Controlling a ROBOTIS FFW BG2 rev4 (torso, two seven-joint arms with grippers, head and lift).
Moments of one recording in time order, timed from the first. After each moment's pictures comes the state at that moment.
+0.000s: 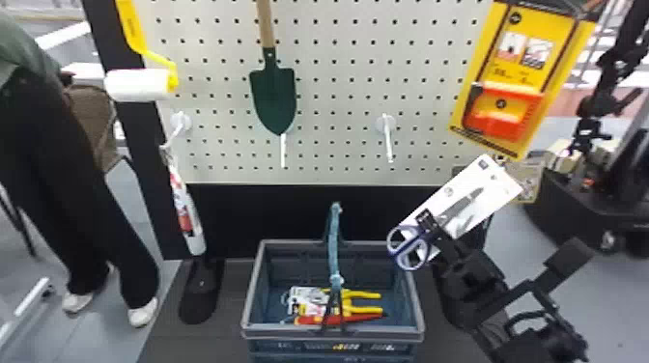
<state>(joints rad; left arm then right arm) 0.94 0.20 -0.13 -2.29 0.31 0.02 0.35 0.07 -0.01 -0.05 -1.72 -0.74 0.22 0.57</state>
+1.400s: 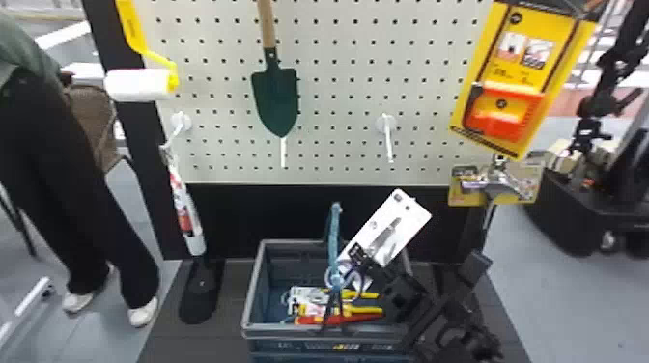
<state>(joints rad) 0.92 0.20 -0.13 -2.28 0.31 0.02 0.34 -0.06 -0.04 0.17 -1.42 -0.80 0.19 0.59</state>
